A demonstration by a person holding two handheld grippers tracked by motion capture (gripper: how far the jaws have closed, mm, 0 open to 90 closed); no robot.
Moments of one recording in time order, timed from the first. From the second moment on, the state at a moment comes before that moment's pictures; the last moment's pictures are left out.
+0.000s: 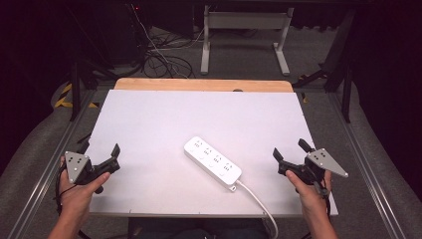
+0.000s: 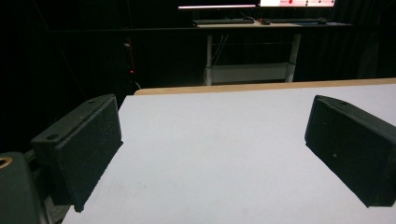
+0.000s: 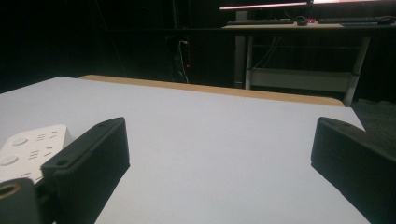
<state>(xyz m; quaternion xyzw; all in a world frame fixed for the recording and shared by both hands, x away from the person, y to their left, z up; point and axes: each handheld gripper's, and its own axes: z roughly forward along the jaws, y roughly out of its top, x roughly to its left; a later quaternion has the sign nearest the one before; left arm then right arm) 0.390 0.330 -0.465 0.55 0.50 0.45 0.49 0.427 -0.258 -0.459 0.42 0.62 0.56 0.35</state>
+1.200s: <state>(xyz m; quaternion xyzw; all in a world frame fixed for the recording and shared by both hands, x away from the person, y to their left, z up) 0.393 0.328 -0.465 0.55 0.50 0.45 0.49 0.420 -0.261 -0.453 0.39 0.65 0.55 0.35</state>
